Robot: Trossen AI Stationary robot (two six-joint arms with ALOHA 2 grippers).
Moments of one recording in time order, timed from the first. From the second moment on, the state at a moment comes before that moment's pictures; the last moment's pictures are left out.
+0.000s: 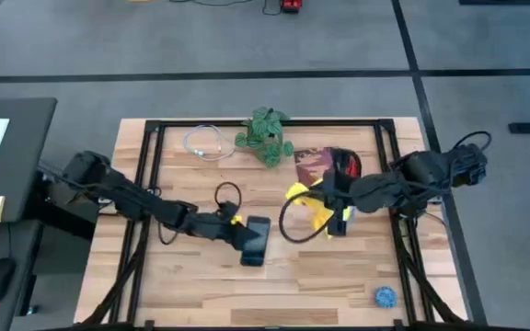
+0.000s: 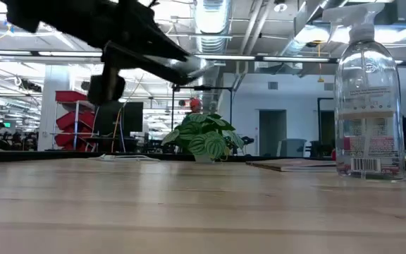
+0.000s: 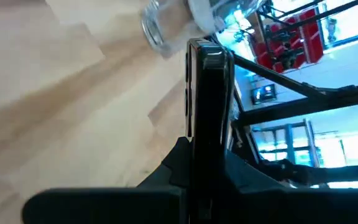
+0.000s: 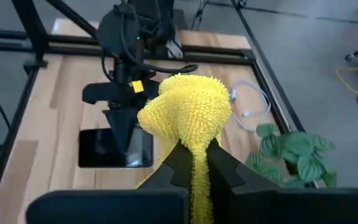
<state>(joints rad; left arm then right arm) -0.36 1.53 0.68 0.46 -0.30 -1.30 0.41 1.51 1.92 -1.10 0.56 0.18</state>
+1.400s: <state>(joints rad) -0.02 1.58 0.35 0.72 0.03 -1.24 0.28 1.53 1.92 -0.95 0.52 0.18</state>
